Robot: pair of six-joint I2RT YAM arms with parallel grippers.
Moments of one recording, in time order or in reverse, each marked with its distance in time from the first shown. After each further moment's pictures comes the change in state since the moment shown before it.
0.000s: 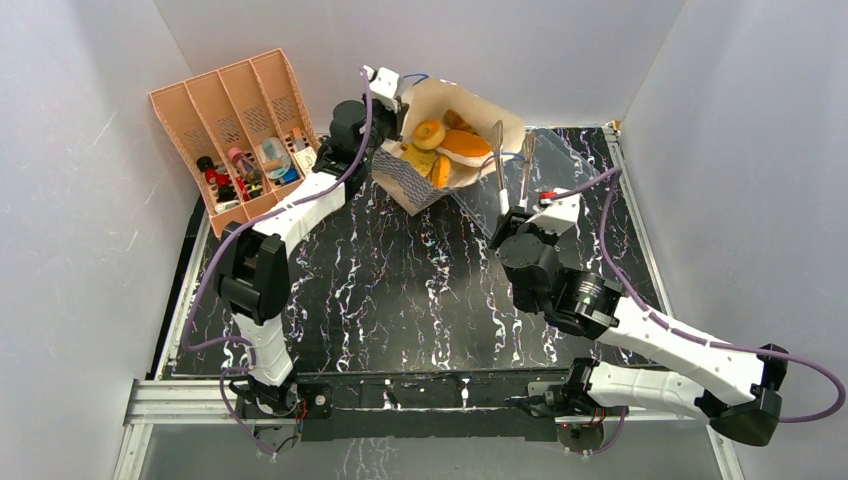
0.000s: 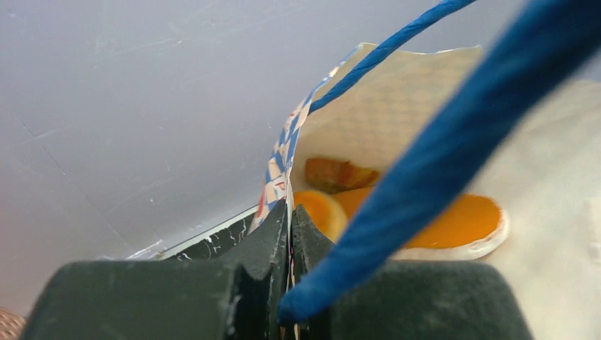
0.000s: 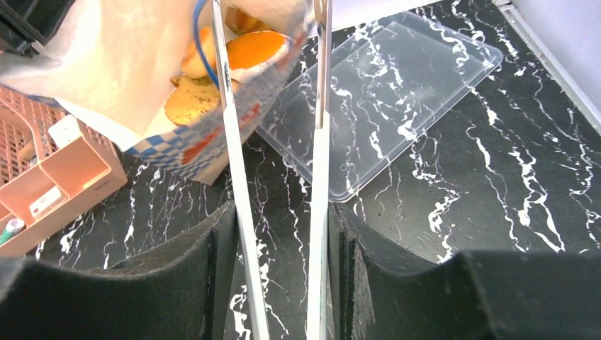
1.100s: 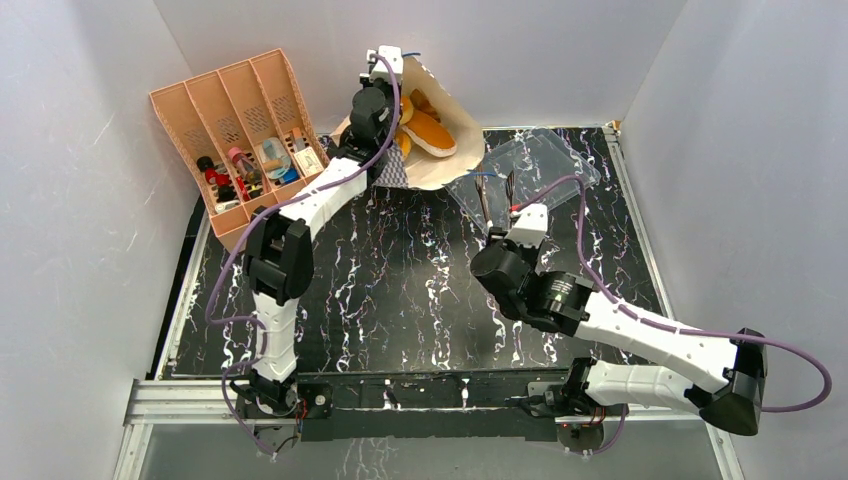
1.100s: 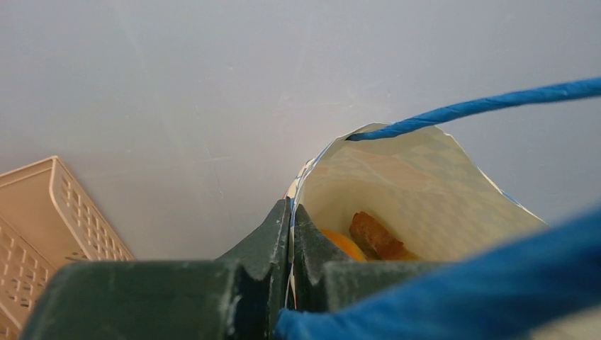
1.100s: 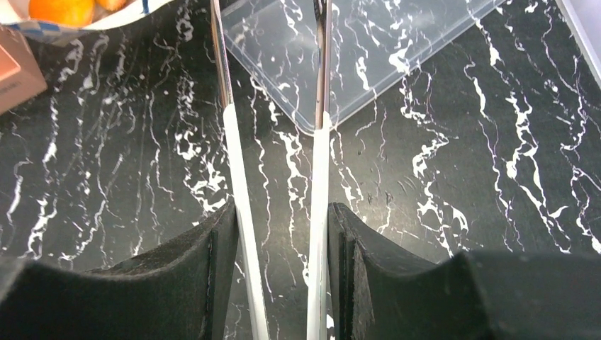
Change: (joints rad) left arm -0.059 0.194 0.271 0.106 -0.522 0.173; right arm 0.004 0.090 -0.039 -0.183 -0.082 0.117
